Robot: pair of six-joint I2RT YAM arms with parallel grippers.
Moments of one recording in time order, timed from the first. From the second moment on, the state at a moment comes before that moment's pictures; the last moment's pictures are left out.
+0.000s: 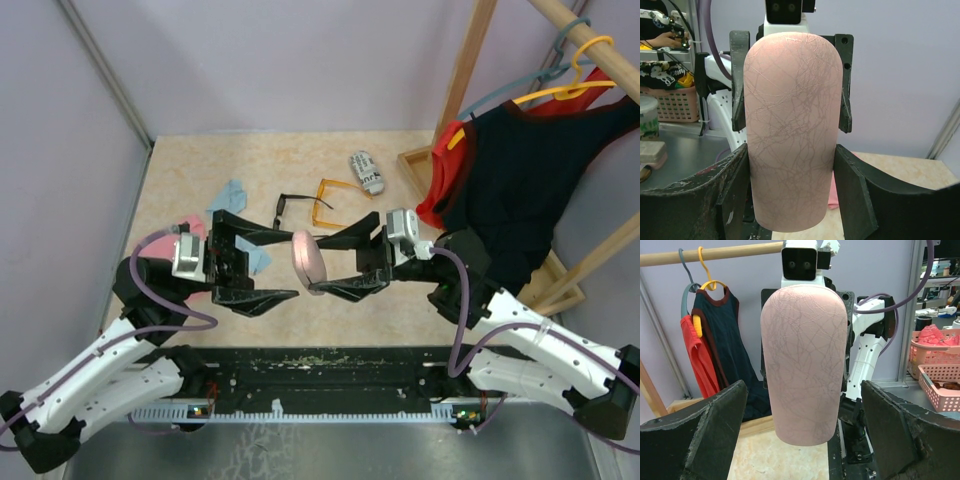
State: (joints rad) left arm -0.81 0.70 0.74 0.54 0.66 -0.27; right arm 0.94 0.87 0.85 0.46 -0.66 0.10
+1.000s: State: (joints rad) left arm -0.80 0.77 0.76 0.58 0.67 -0.31; right arm 0.94 0.89 0.85 0.45 -0.60 0.09
